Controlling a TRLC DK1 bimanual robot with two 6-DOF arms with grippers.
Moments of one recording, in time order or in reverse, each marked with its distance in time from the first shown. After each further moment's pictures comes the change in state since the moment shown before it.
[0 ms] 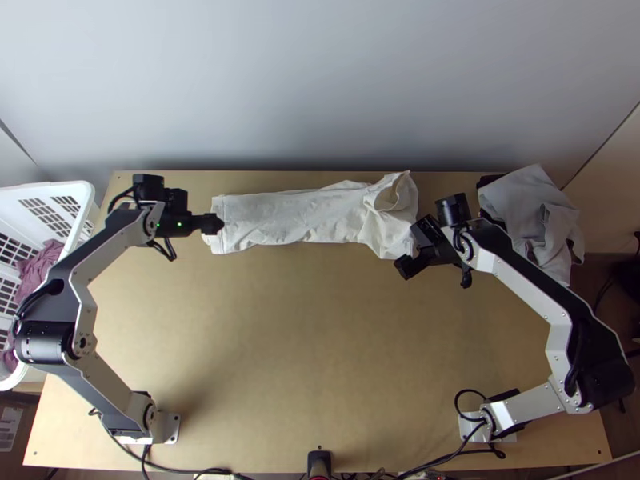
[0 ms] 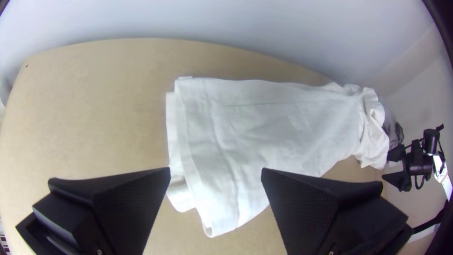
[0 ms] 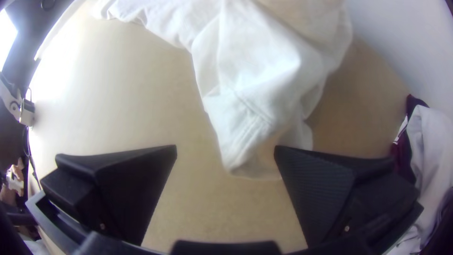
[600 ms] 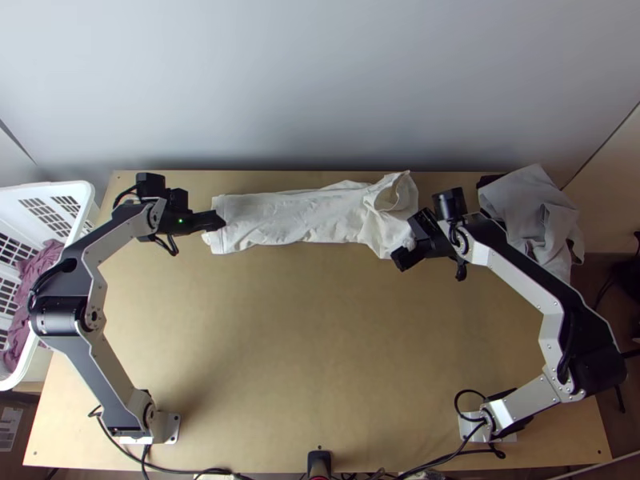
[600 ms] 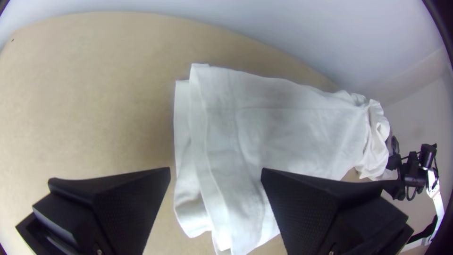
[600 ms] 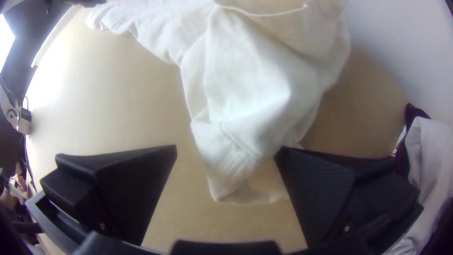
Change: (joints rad) left arm 0.040 0.154 0.091 0.000 0.079 -0.040; right arm -0.005 0.058 0.047 0.049 0.001 0.011
